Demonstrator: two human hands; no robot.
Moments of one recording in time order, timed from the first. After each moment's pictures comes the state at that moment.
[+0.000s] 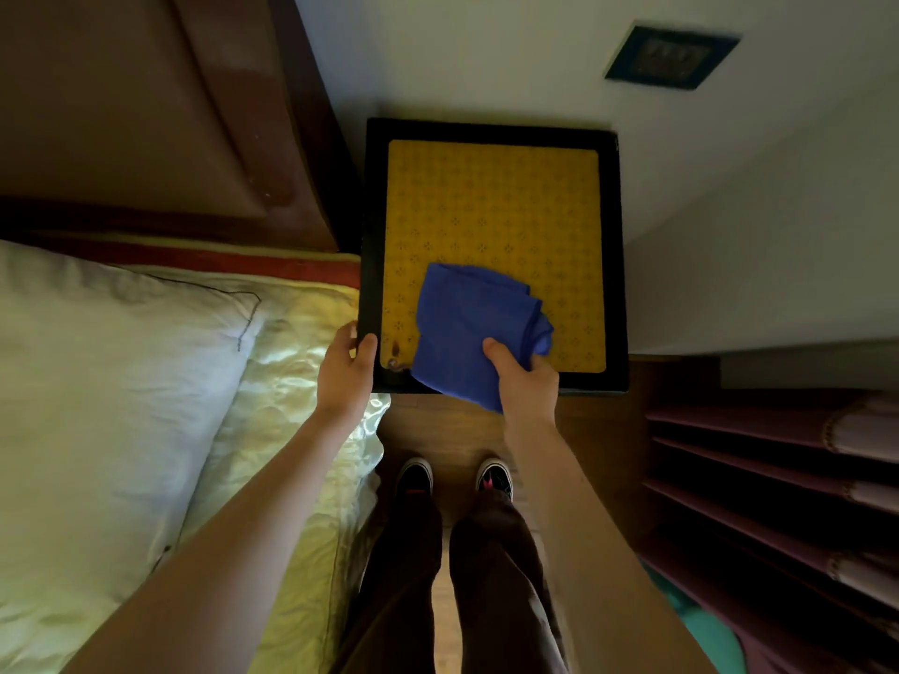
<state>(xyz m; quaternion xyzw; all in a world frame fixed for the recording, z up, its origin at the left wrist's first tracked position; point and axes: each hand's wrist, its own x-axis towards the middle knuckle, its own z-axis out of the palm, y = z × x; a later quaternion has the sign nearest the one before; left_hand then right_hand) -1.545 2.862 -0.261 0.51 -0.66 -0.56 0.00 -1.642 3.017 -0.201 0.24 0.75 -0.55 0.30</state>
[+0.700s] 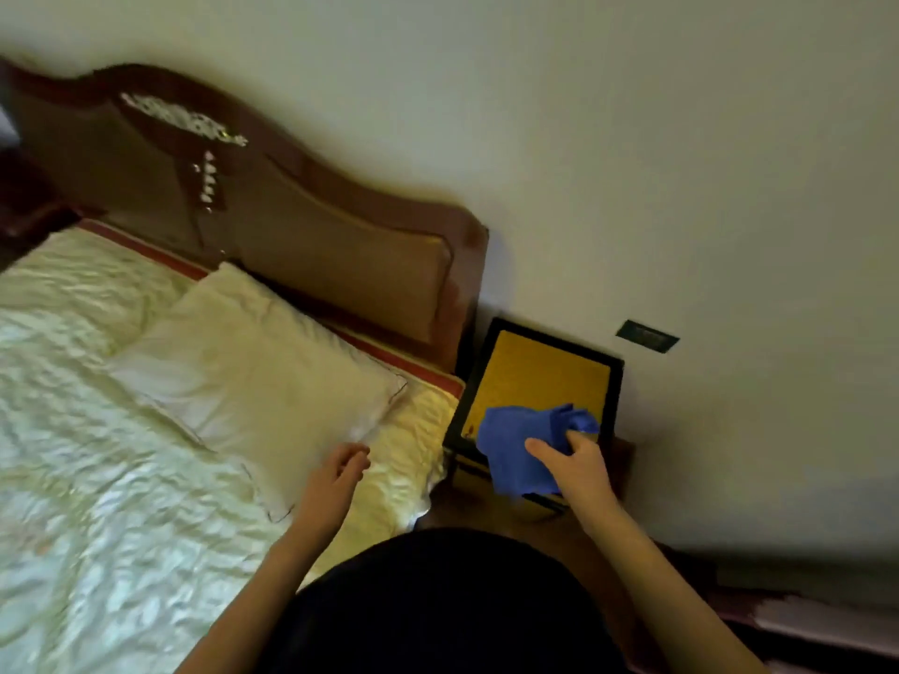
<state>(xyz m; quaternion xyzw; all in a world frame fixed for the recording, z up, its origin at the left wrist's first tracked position) -1.333 2.927 0.049 0.53 -0.63 -0.55 0.14 -1.588 3.076 0.097 -0.12 0.79 -0.44 0.40</state>
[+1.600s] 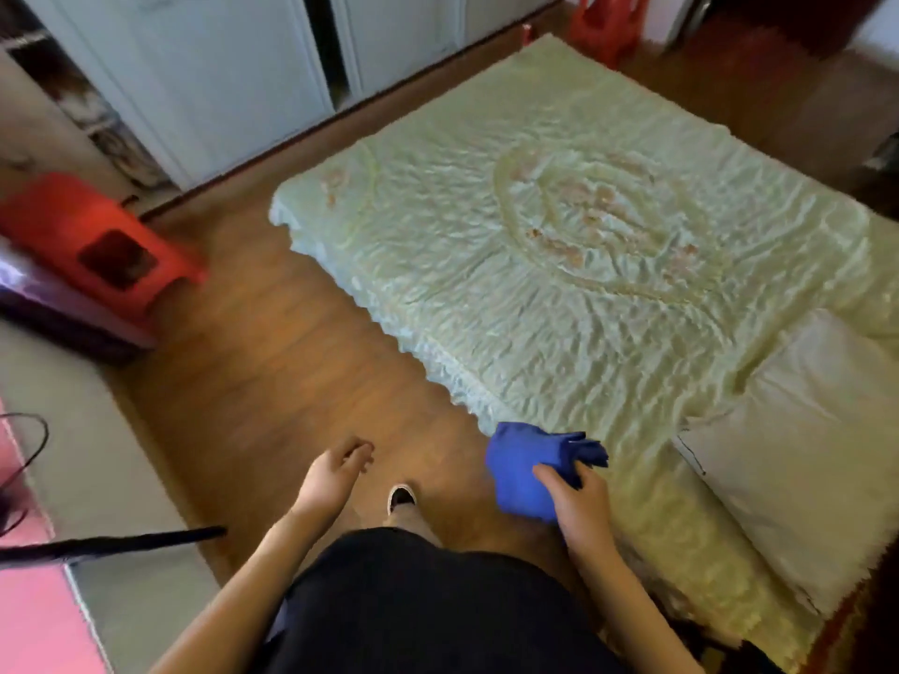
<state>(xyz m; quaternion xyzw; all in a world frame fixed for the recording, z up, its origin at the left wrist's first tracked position) -1.217 3.489 0.042 0.85 0.07 -0.28 0.44 -1.319 3.206 0.074 -0.65 0.43 0.01 0.62</state>
